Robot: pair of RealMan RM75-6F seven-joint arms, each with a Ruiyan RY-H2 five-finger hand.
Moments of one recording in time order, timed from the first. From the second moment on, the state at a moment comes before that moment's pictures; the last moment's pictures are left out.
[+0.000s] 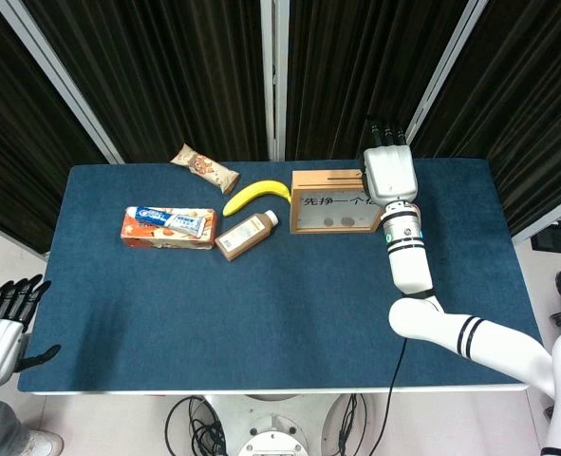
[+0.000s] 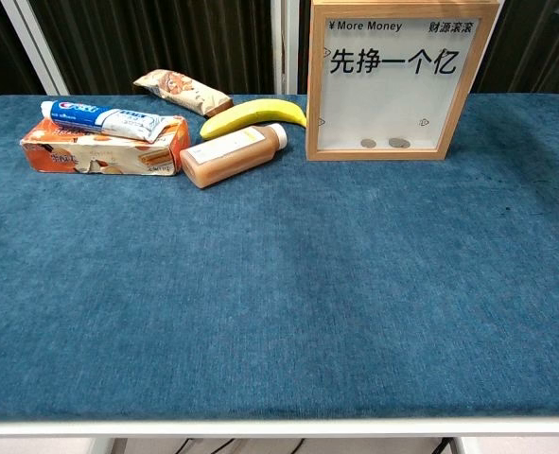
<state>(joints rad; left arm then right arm) -0.08 -1.15 0.02 -1.41 1.63 1.56 -0.15 1.00 -1.46 0.44 -1.38 -0.62 1.08 -0.80</state>
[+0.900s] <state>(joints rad) -0.09 -1.14 0.01 -1.43 1.62 1.54 -0.14 1.03 -1.47 0.40 -1.34 -0.57 1.05 -0.76</state>
